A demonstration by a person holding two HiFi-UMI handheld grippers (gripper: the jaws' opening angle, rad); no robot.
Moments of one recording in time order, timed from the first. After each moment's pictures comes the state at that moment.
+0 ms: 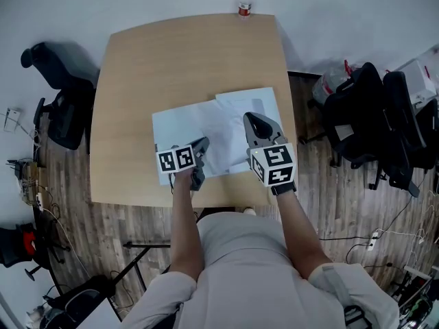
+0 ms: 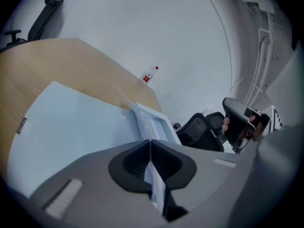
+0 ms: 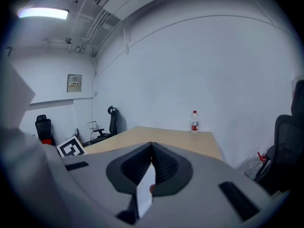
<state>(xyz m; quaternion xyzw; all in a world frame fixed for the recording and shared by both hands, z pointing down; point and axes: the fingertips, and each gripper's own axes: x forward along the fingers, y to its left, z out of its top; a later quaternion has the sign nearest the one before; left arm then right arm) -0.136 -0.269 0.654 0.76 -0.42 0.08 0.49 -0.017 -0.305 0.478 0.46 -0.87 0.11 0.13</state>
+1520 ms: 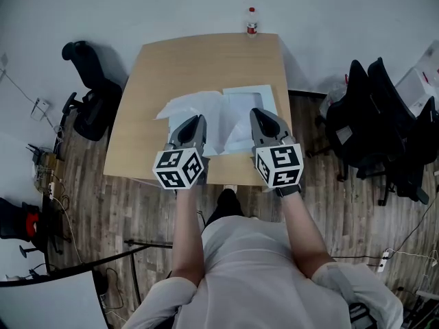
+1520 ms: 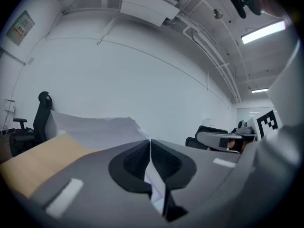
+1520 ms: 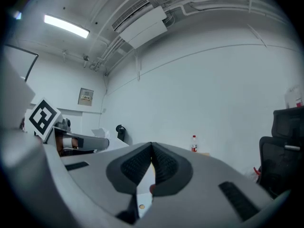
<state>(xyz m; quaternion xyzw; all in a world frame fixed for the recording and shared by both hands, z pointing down) -0.111 -0.142 0.389 0.81 -0.57 -0.01 0.12 0.026 -0.153 0.365 0.46 -0.89 0.02 0.03</state>
